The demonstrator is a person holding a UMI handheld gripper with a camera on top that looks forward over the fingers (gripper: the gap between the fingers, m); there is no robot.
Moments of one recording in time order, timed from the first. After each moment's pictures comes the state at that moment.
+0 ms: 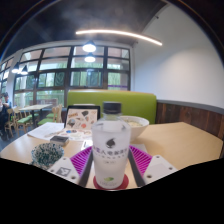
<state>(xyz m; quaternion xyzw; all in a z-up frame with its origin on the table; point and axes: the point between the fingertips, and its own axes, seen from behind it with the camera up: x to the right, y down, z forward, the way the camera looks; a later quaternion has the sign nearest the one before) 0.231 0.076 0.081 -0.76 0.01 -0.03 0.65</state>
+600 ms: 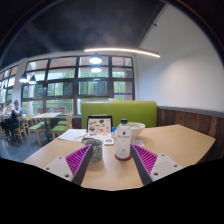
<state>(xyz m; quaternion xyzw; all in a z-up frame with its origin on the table) 0.170 -0.107 0.149 -0.74 0.00 0.00 0.68</state>
